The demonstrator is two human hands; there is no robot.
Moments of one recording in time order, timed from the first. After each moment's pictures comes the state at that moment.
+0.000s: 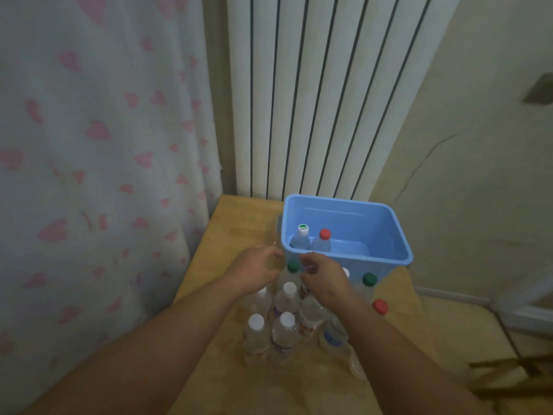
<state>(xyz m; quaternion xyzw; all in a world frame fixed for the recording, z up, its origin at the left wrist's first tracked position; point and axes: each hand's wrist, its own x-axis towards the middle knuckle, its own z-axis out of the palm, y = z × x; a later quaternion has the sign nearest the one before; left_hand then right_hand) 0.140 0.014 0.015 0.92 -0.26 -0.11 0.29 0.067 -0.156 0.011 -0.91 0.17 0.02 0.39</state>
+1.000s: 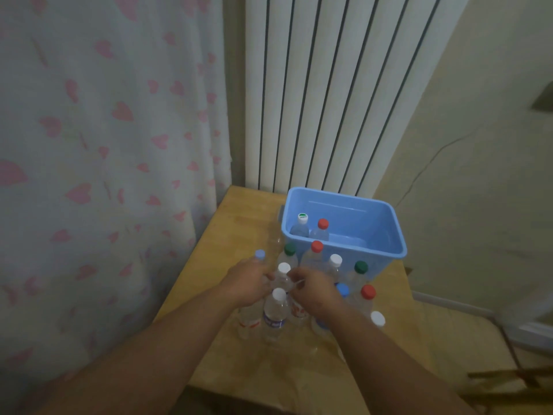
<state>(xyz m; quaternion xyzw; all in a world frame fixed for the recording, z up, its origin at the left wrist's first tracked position) 0.072 0.024 -0.012 0.94 -0.22 -0.15 0.19 0.013 -0.147 -0.008 -0.92 0.12 0.12 0.34</state>
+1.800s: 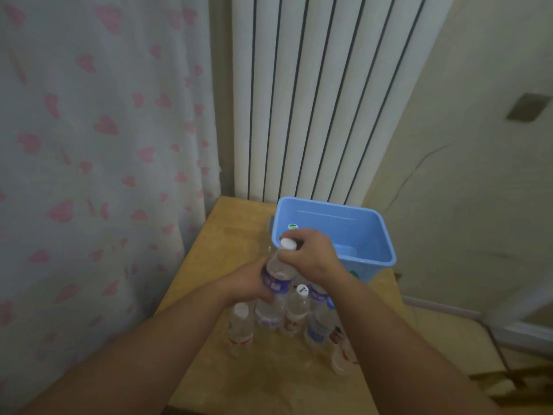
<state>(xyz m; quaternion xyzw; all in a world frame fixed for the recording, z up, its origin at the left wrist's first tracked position) 0.084 0.011 0.023 0.81 -0.22 -0.28 0.46 0.045 -0.148 0.085 -0.92 0.06 -0.06 0.39</state>
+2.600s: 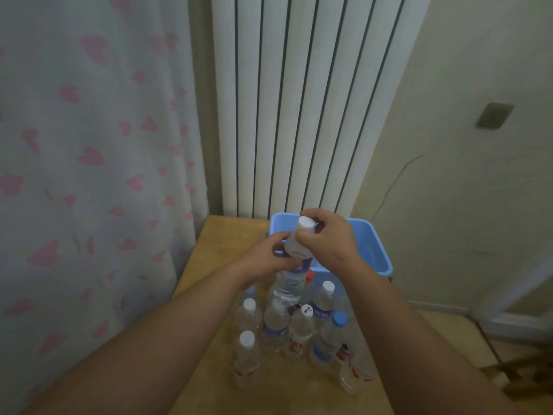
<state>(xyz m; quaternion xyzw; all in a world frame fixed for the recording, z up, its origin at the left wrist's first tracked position) 0.140 -0.012 0.071 0.73 -0.25 -0.28 0.57 0.071 -0.156 0.133 -0.88 0.13 -0.19 0.41</state>
